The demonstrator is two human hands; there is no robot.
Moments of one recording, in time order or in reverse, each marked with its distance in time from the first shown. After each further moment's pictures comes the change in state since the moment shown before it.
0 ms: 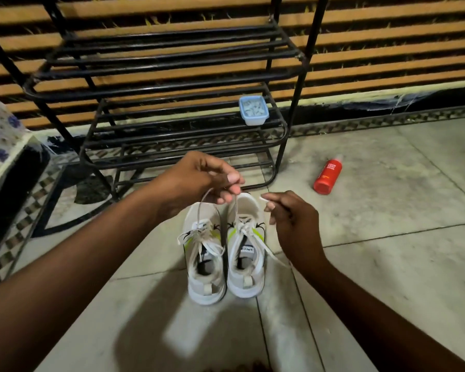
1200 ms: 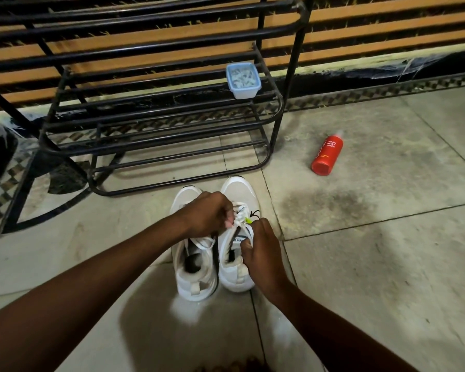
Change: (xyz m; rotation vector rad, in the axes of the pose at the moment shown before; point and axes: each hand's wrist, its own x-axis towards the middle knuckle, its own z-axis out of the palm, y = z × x) left_hand 0.061 -0.119 0.031 0.887 -0.156 -0.044; right_hand -0.067 0.078 0.067 -0.307 -0.217 0.178
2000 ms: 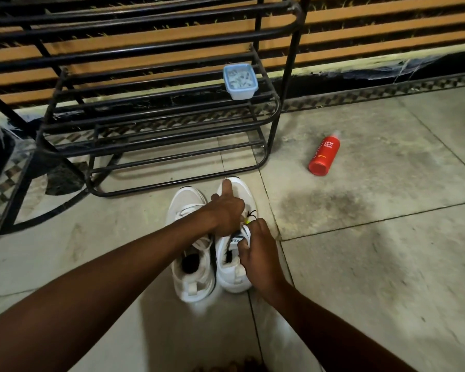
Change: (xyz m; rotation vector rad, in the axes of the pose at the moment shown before) left_hand 0.031 0.035 0.016 0.325 -0.147 -0.117; right_hand 0.000 0.000 -0.001 0.038 -0.015 0.013
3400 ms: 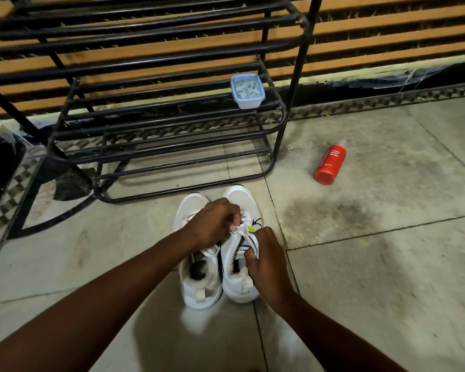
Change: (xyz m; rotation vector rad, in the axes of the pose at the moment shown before) left_hand -0.012 -0.042 0.022 -0.373 0.341 0.226; right_hand -0.001 0.001 -0.005 0.007 0.030 -0.052
